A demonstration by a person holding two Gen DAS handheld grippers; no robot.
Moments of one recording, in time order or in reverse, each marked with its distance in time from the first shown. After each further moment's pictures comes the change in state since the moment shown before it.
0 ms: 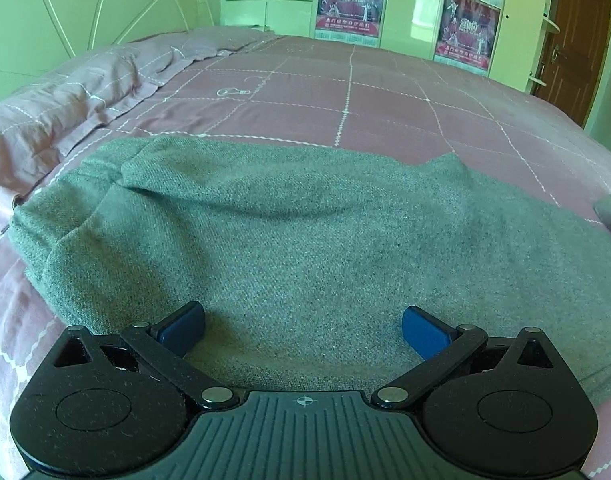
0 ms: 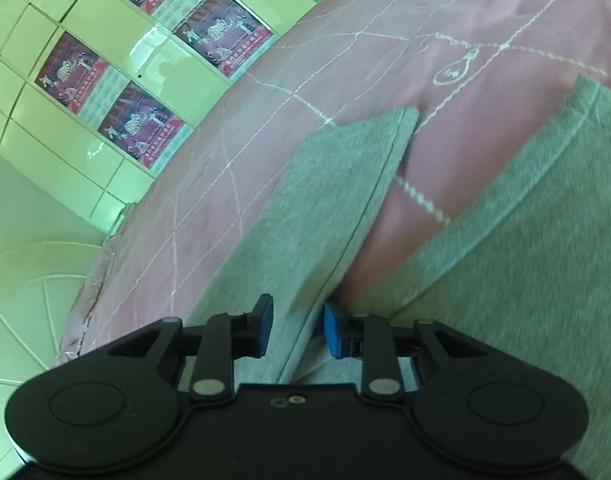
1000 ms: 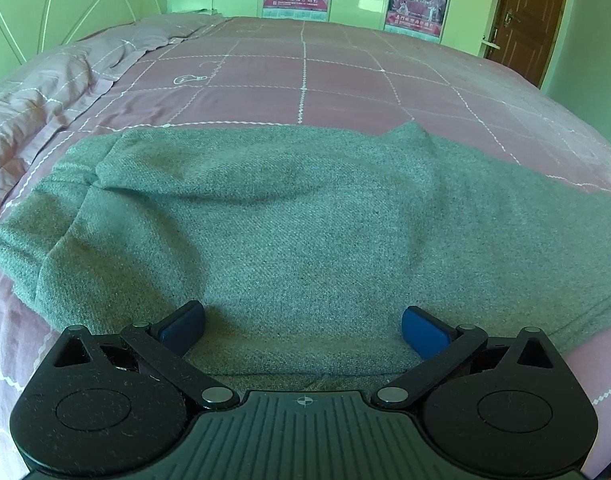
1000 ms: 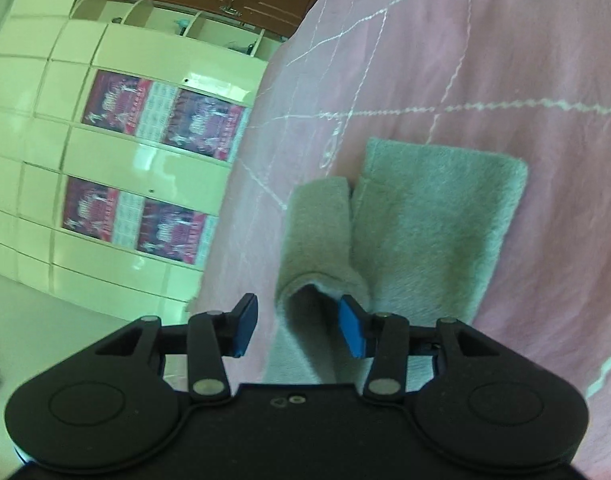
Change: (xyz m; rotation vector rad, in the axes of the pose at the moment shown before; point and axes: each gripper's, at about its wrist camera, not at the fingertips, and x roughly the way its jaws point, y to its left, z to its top) left arm -0.005 0.016 0.005 0.113 0.074 -0.124; right arm -0.098 -0.108 -0.019 0.434 -0.121 0.294
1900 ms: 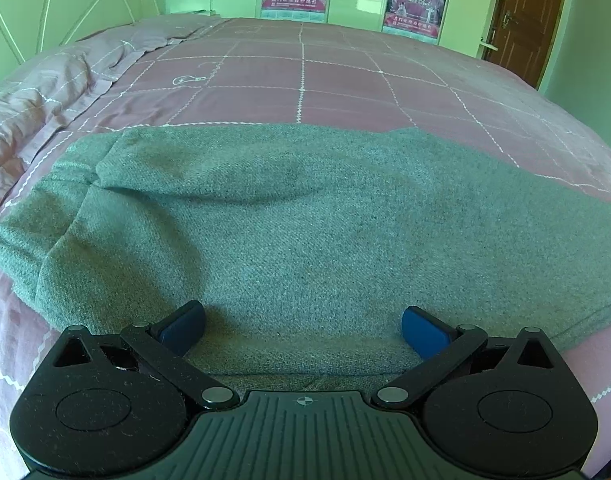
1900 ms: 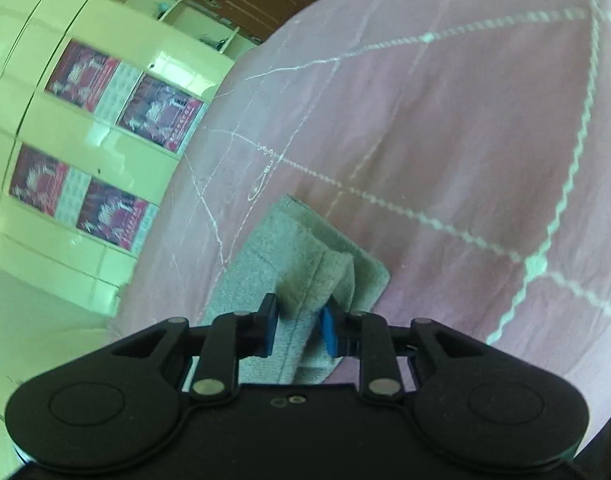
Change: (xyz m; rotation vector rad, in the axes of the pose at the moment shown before) left arm -0.002 0.000 -0.001 0.002 -0.004 -0.006; right arm -0.044 -0.024 0.053 -0.077 -0.043 -0.225
